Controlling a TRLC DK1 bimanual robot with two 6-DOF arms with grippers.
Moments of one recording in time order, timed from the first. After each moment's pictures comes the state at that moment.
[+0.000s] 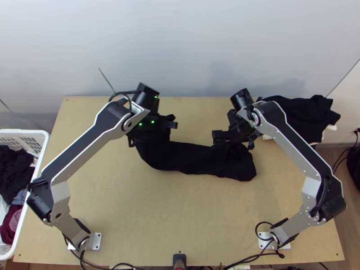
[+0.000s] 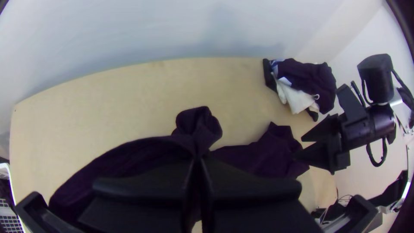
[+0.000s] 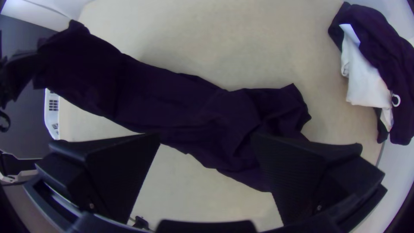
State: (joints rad) left arm -0.61 1.77 1.85 -0.91 0.01 -0.40; right arm 0.44 1.69 1.63 -1.17 -0.18 0.27
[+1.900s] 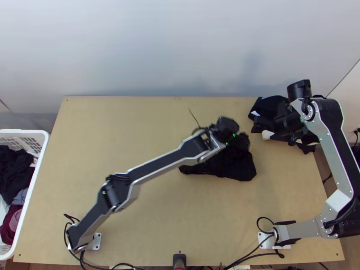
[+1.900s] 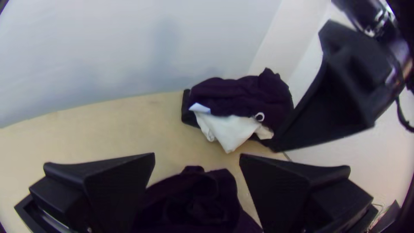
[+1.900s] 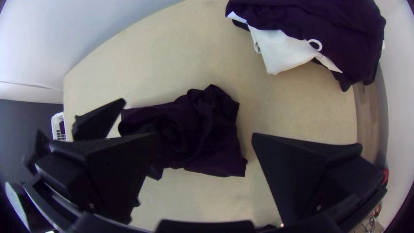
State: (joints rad) left arm -1.00 2.29 2.25 -0.40 -0.25 -0.49; right arm 0.09 1.54 1.63 -1.29 -0.19 0.32
